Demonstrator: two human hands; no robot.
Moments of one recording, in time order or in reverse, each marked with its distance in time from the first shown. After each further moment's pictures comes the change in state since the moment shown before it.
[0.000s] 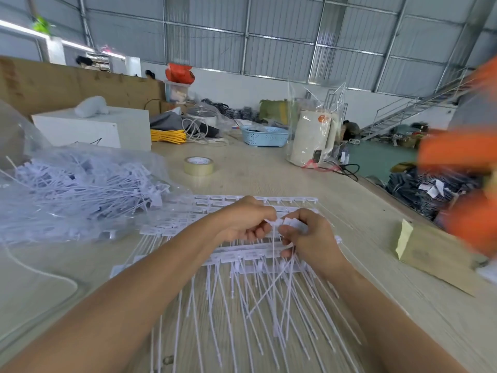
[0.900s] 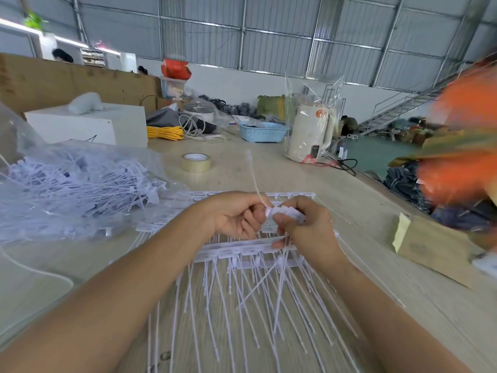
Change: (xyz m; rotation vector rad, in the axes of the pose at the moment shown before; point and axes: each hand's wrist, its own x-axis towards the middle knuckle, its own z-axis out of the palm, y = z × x) left_hand 0.001 0.004 -0.014 -0.430 -0.336 -0.215; right_hand -0.006 -0.010 0.005 0.073 0.042 -0.133
